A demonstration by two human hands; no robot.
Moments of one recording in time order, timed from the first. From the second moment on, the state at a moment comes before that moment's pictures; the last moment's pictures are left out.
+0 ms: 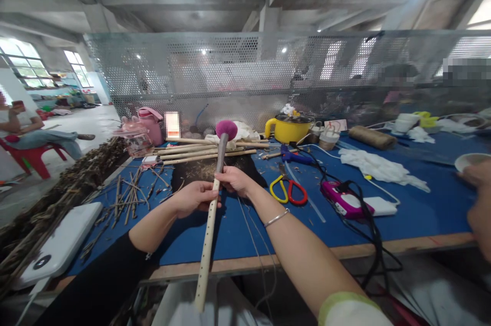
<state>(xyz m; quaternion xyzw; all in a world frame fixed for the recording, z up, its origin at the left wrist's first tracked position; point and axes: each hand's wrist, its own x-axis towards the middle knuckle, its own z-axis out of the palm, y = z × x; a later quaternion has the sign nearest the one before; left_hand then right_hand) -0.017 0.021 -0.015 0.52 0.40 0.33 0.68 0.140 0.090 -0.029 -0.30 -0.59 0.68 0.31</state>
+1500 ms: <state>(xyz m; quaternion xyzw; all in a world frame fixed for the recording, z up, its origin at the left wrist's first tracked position) -0.012 0.033 -0.015 0.55 0.49 0.42 0.53 0.129 0.098 -0.017 -0.32 -0.59 0.67 0.32</state>
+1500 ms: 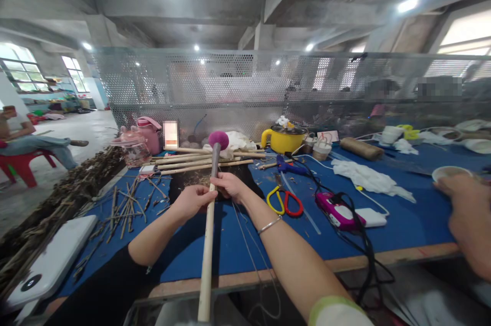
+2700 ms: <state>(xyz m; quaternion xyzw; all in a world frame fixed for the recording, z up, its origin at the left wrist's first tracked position) -0.022 0.037 -0.017 0.54 0.38 0.38 0.65 0.135 0.095 -0.023 -0.29 -0.60 0.66 0.35</state>
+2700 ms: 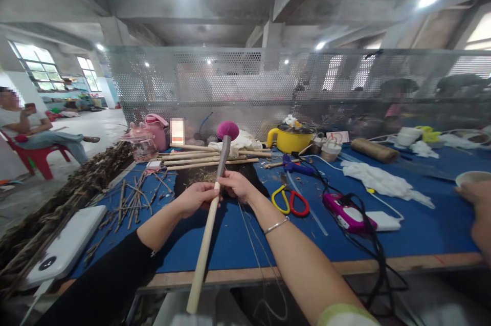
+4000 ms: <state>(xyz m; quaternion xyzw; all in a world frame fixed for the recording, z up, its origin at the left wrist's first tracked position) -0.008 0.026 -0.008 0.50 0.38 0.42 0.66 0.142 0.096 -0.020 -0.27 -0.57 0.70 0.35</state>
